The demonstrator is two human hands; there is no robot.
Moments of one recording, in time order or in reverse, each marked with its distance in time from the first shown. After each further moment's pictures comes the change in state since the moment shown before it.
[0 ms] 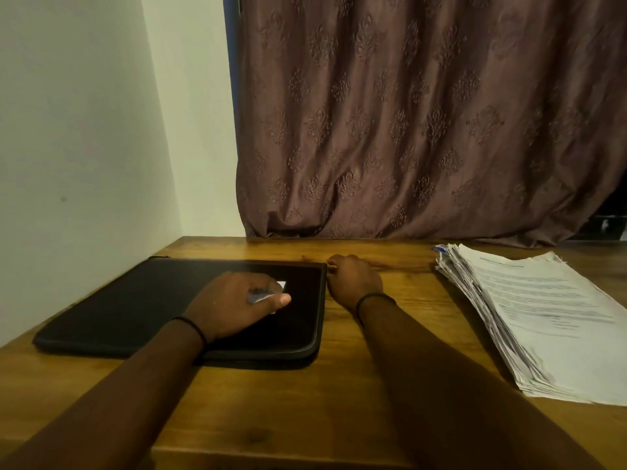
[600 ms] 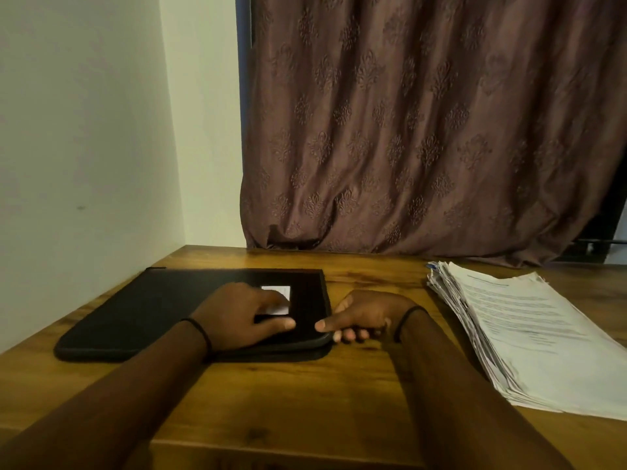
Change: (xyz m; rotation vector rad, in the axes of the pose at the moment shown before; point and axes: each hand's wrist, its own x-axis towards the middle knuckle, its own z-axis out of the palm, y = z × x) left_hand -0.006 0.013 -0.007 0.320 -0.060 0.163; right_hand -0.054 -0.002 -0.081 0.533 -0.853 0.111
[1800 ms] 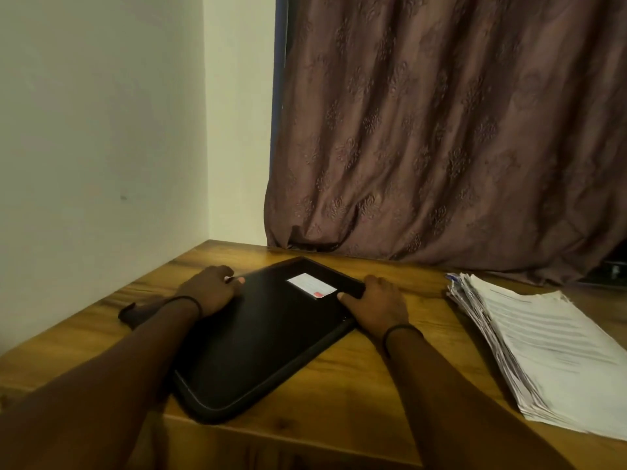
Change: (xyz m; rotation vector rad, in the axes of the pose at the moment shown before) left_hand -0.008 -0.095 0.004 -0.180 0.070 -0.725; right_hand 0.056 0.011 0.021 -0.445 0.881 0.040
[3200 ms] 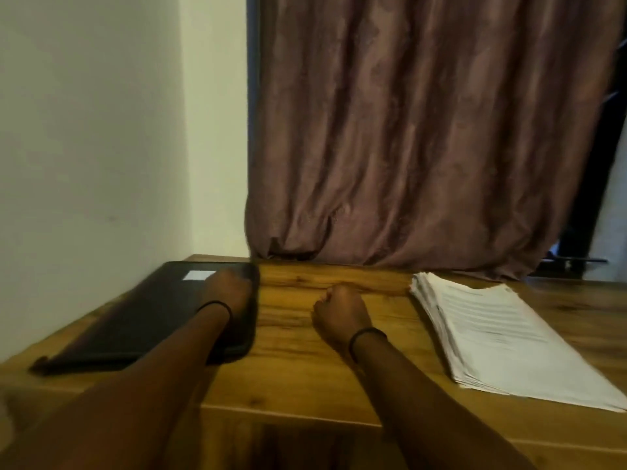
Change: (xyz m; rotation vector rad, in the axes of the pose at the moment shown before) left_hand -0.062 0.087 -0.001 -0.183 0.232 -0.084; right_hand -0.067 -0.015 -0.041 0.326 -0.049 -0.069
